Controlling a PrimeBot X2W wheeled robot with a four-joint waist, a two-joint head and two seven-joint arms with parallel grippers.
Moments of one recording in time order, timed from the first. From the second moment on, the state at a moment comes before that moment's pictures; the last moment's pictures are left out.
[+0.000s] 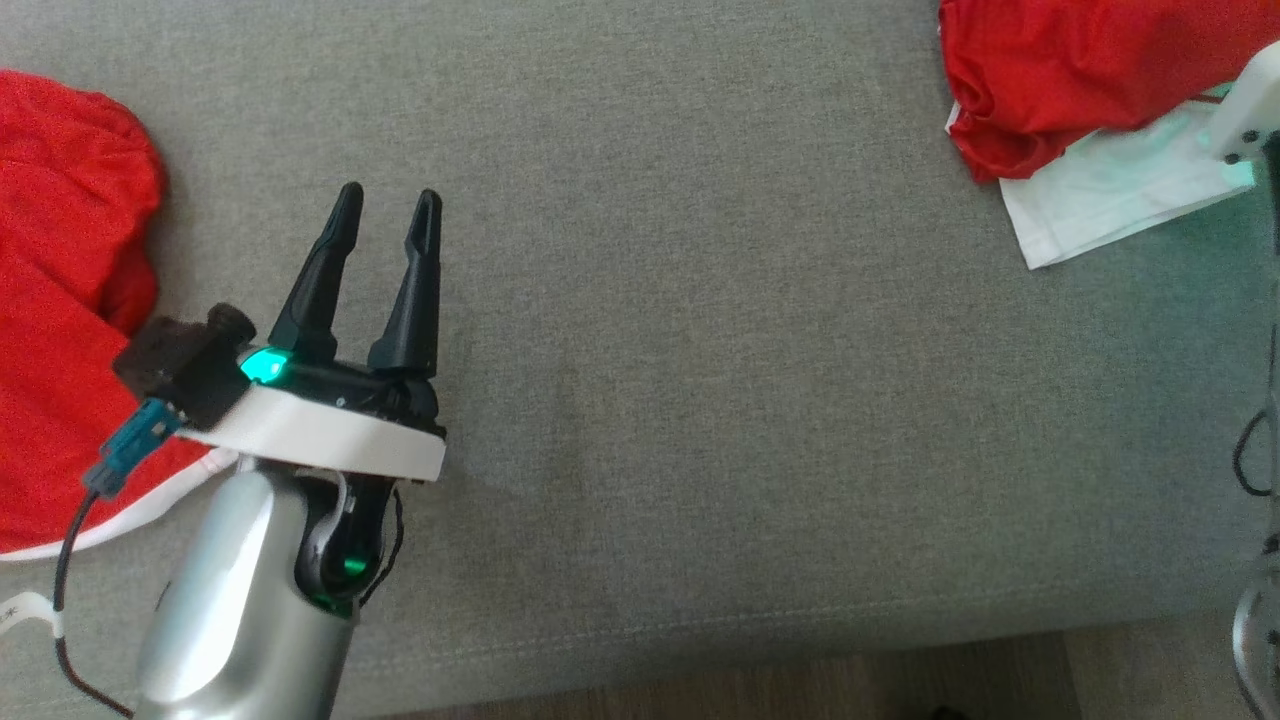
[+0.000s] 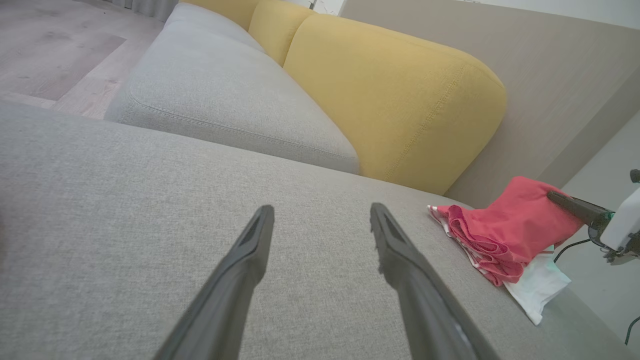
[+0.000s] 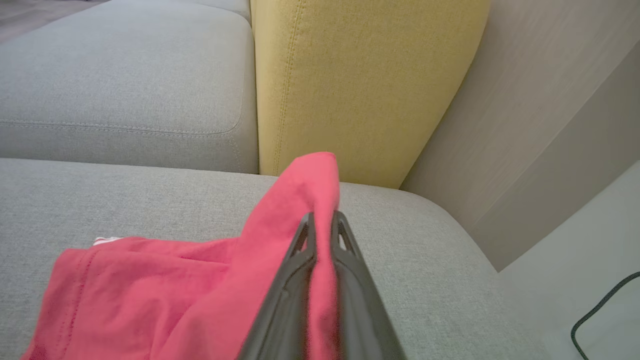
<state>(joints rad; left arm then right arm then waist) -0.32 0.15 -0.28 0.12 -0.51 -0.12 -0.26 -0.91 -0.25 -0.19 0.72 -0.14 0.12 0.05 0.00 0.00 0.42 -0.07</state>
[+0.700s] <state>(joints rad) -0.27 0.10 -0.28 0.18 -0.51 -0.12 -0.26 -0.80 -0.16 -0.11 0.59 -0.05 0.12 -0.02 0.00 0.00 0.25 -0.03</state>
